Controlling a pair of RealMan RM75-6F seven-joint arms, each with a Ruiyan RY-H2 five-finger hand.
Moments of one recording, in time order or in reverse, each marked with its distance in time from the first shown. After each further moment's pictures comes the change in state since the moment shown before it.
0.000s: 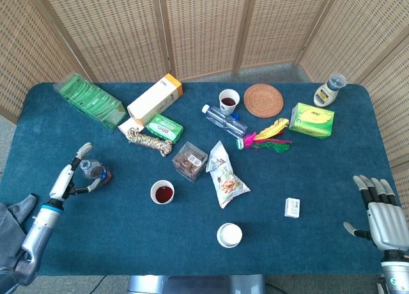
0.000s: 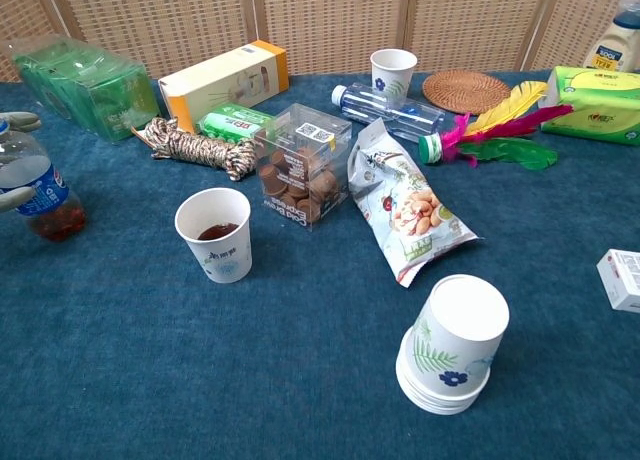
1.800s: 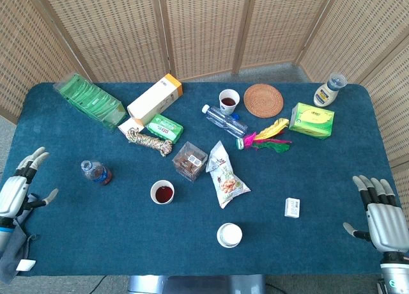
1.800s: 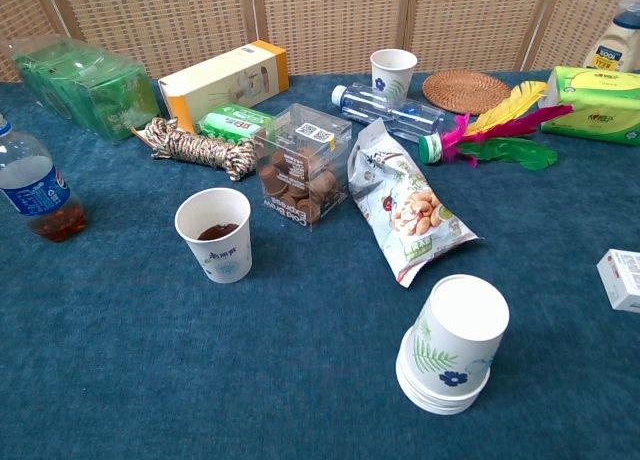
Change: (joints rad) left arm 0.161 0.335 0.027 -0.310 0.008 0.210 0.464; right arm -0.009 -0.008 -0.002 -0.011 -0.015 0.029 -0.042
